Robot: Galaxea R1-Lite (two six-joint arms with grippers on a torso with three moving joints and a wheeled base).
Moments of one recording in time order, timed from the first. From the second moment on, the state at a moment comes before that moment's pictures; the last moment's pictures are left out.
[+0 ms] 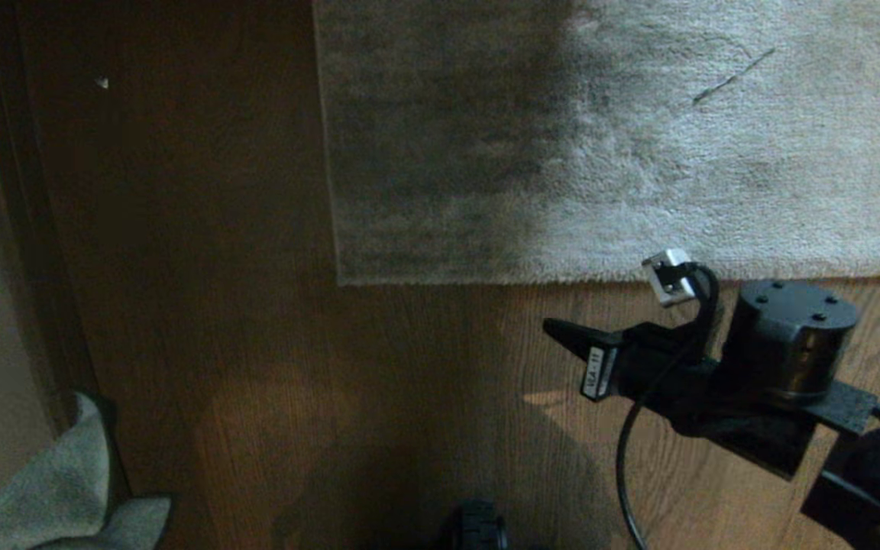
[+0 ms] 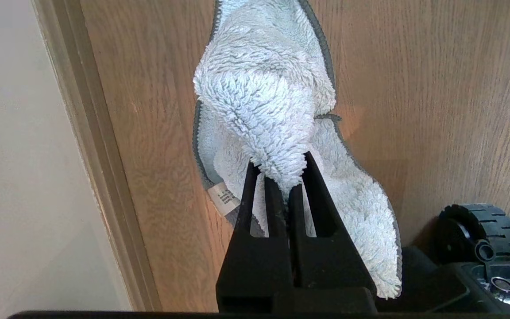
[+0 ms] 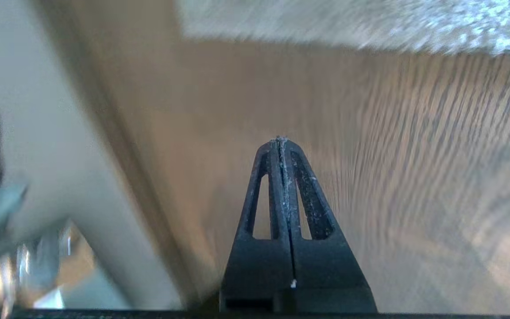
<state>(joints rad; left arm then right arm) 0.00 0.00 0.00 -0.01 0.00 0.03 0.64 1.74 -0.53 -1.14 0.07 0.33</state>
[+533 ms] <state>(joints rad) 0.00 0.00 0.00 -0.01 0.00 0.03 0.80 1.84 -0.50 -1.18 -0.32 0.50</state>
